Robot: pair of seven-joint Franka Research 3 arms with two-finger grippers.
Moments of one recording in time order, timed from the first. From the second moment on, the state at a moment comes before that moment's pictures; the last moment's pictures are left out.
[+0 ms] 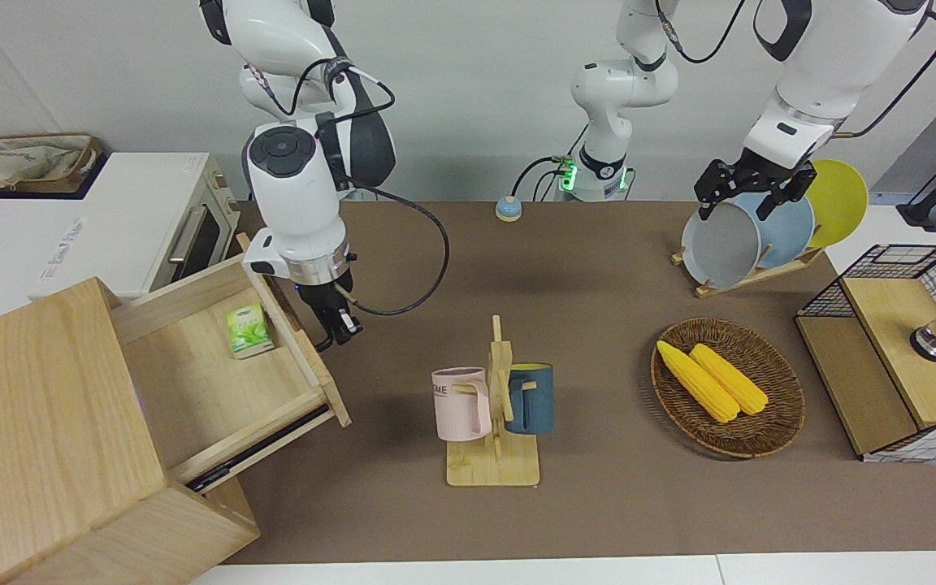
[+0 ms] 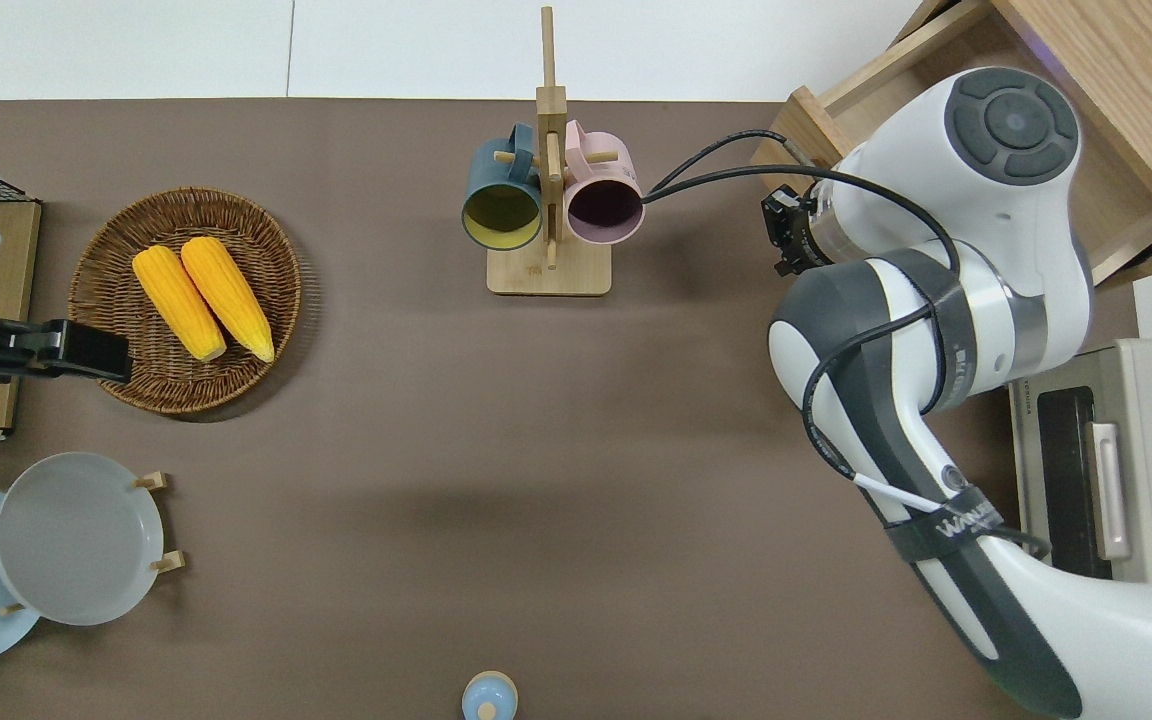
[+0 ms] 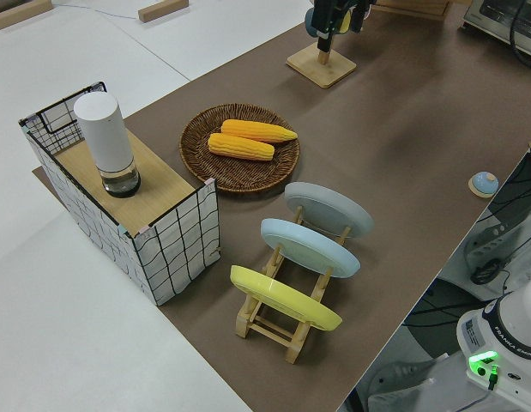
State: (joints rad) left arm 0.03 0.04 -0.06 -1.51 0.00 1.52 0.02; right arm 0.20 0.39 0.04 -1.42 -0.03 1.90 1.18
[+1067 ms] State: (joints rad) left arm 0.03 0.04 -0.06 -1.51 0.00 1.52 0.02; right arm 0.04 0.42 0.05 -1.37 -0.03 1.86 0.97
